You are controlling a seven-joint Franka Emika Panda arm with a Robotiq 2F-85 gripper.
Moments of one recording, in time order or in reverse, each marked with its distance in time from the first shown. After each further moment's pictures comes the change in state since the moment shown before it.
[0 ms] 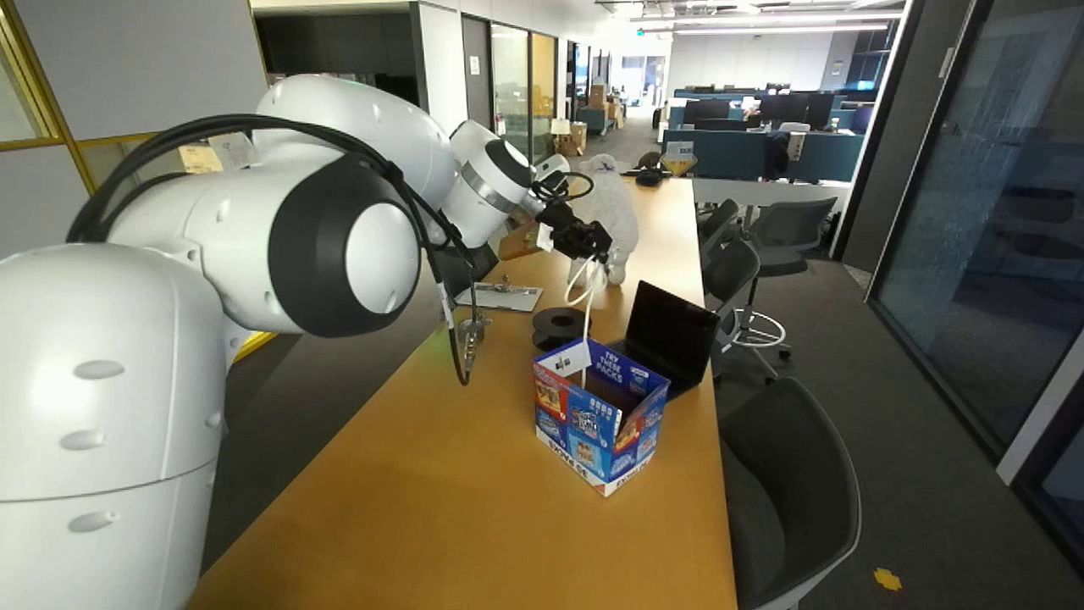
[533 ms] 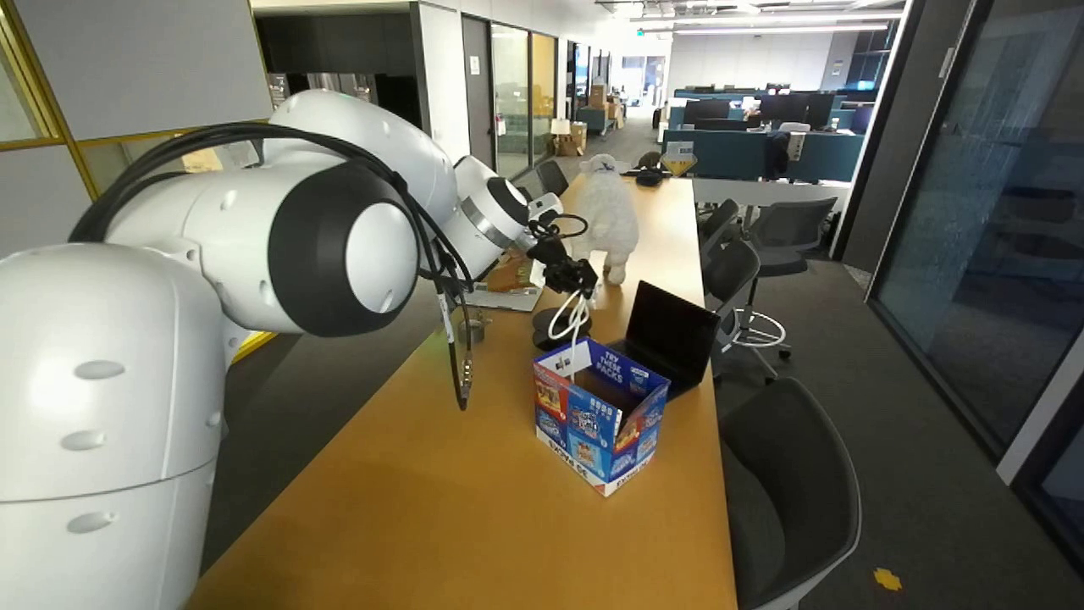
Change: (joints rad) arm 0.000 -0.002 0.011 -0.137 0.031 0.099 0.007
